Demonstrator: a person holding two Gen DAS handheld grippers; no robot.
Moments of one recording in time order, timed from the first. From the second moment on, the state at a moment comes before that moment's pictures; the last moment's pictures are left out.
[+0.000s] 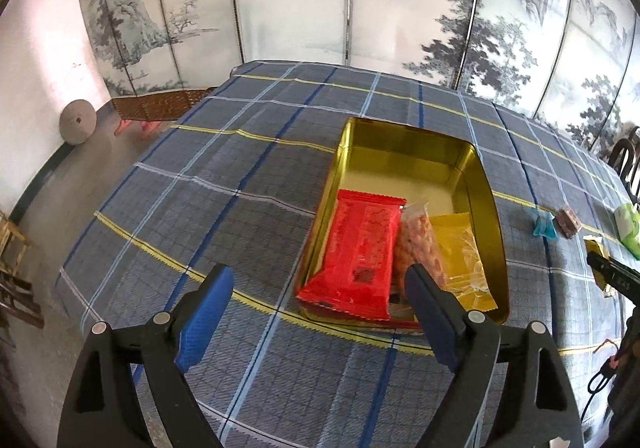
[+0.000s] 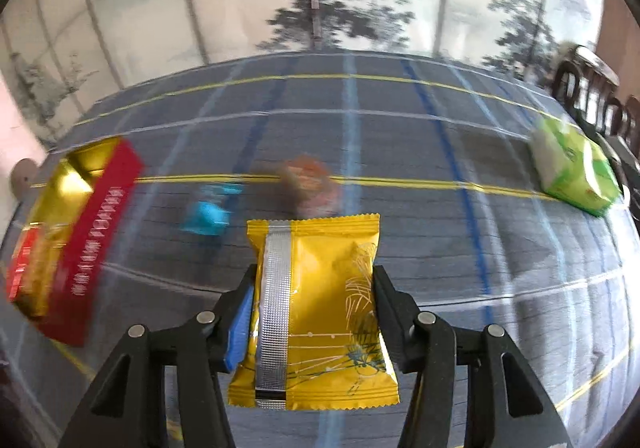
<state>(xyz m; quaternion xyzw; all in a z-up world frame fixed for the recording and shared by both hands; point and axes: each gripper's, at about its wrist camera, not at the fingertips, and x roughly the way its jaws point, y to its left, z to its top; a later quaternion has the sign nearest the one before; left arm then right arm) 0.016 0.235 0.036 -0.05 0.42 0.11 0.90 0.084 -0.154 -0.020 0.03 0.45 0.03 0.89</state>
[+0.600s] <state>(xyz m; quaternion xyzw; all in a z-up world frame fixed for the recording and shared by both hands) -0.009 0.289 0.036 -0.08 0.42 0.16 0.89 0.070 0.026 0.011 -0.03 0.45 0.18 0.88</state>
